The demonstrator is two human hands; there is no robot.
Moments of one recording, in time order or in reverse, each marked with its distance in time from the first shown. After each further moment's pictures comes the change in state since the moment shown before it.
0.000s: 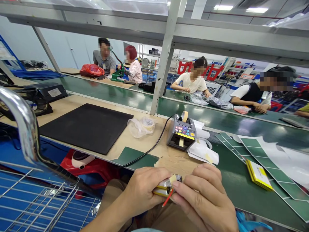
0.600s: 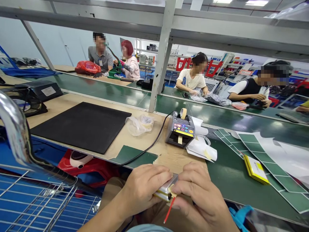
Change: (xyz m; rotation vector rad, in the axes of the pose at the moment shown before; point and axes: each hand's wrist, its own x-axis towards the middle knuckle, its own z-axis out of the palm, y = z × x) left_hand -0.004 -0.006 0.000 0.122 -0.012 0.161; right_hand 0.000 0.000 0.000 0.261 -0.131 0.127
